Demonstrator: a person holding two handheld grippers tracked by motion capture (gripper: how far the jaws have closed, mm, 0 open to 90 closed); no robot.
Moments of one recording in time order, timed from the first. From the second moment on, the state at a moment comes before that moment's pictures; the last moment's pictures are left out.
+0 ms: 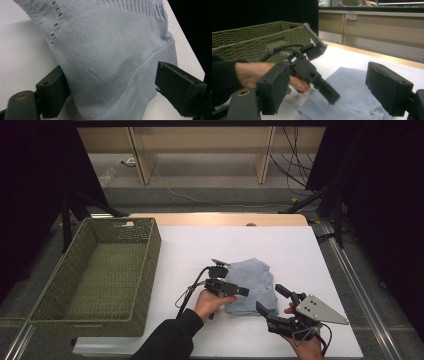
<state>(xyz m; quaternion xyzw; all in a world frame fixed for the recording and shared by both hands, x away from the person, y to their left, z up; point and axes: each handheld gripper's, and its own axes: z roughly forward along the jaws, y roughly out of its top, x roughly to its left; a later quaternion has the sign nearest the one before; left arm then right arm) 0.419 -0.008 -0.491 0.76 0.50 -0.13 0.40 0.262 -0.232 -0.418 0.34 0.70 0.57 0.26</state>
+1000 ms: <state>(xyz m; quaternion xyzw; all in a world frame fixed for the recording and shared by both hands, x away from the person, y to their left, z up) 0.419 -0.010 -0.495 0.76 0.49 -0.10 0.41 0.262 -0.232 -0.418 0.34 0.70 0.57 0.26</state>
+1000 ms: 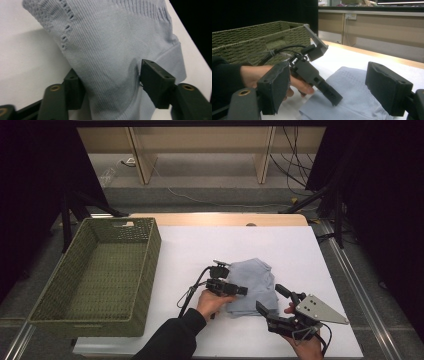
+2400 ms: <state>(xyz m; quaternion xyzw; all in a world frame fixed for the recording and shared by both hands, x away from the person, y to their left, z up) 0.401 0.007 -0.460 0.74 0.43 -0.09 0.51 0.262 -0.234 -0.417 0.34 0.70 0.57 0.26</state>
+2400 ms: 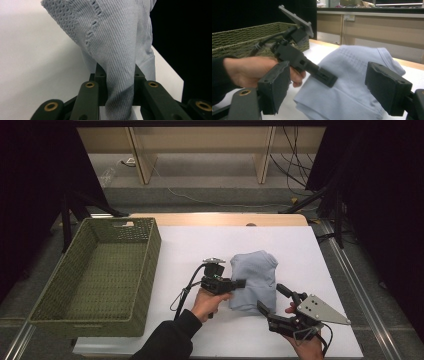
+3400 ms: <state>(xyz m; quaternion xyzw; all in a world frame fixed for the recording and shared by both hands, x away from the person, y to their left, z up) 0.392 0.083 -0.390 0.72 0.40 -0.04 0.56 0.262 -0.234 -0.418 0.35 0.69 0.58 0.26</state>
